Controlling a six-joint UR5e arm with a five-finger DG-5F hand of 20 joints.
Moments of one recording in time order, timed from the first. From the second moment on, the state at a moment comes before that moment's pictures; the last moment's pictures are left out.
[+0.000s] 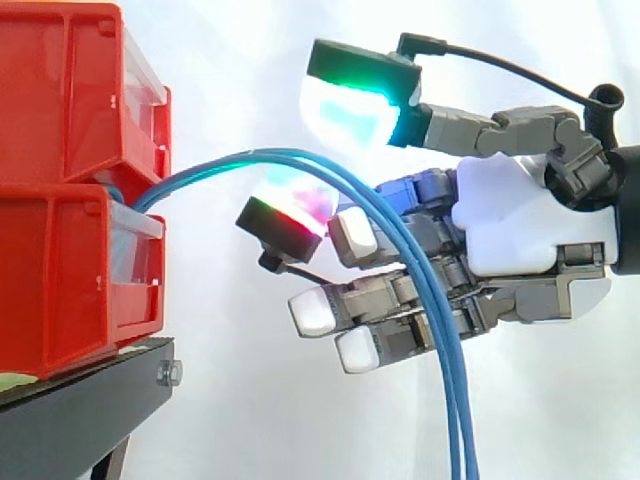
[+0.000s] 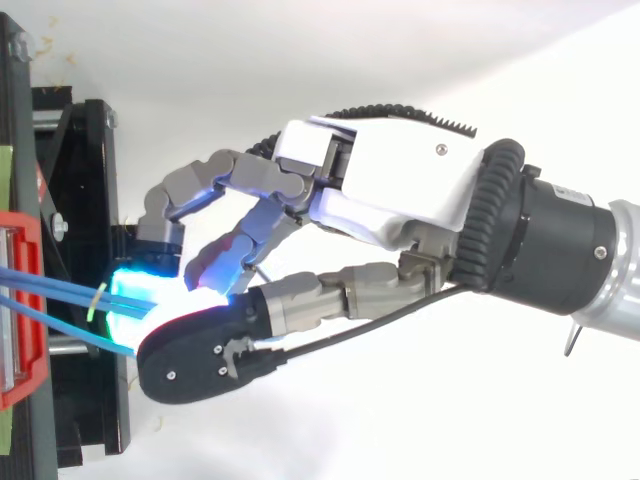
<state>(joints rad) 0.22 -2.30 -1.10 -2.93 -1.09 0.03</state>
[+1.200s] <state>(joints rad) 0.21 -2.29 -1.08 -2.97 -1.11 0.05</state>
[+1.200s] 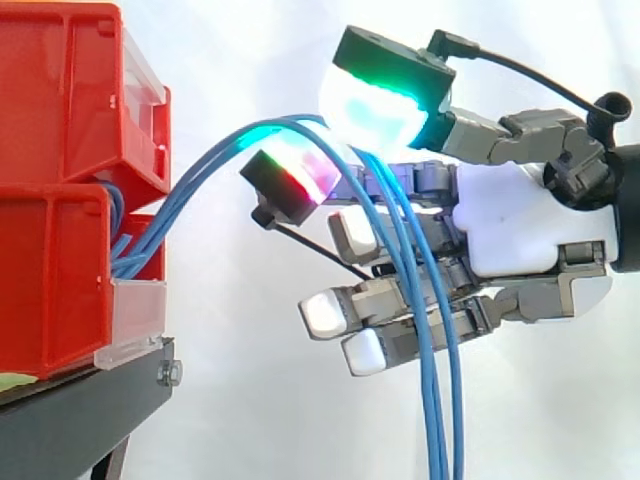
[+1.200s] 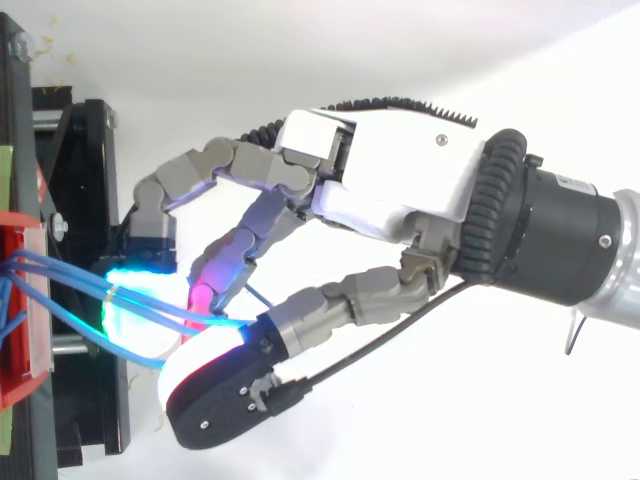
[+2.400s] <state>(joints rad) 0.19 -2.29 -1.08 -3.05 -1.15 0.05</state>
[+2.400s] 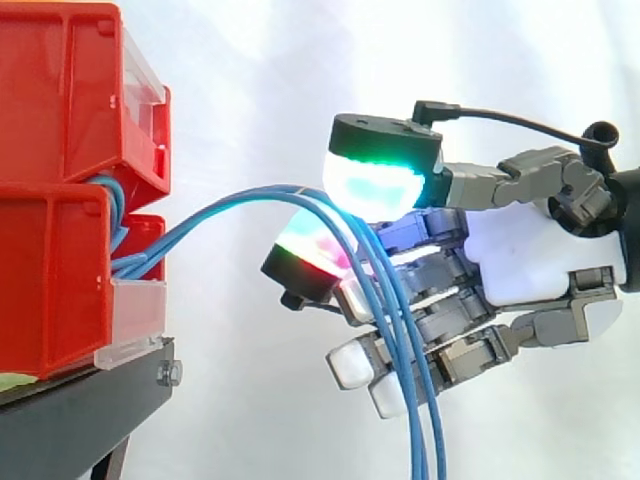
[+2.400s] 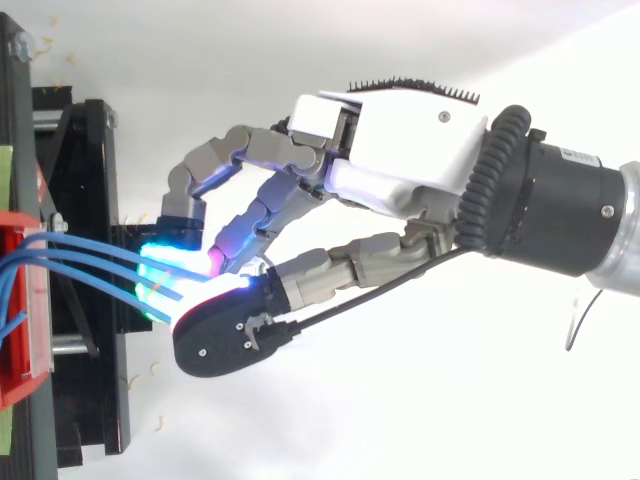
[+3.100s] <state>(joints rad) 0.19 -2.29 -1.08 -3.05 -1.16 0.05</state>
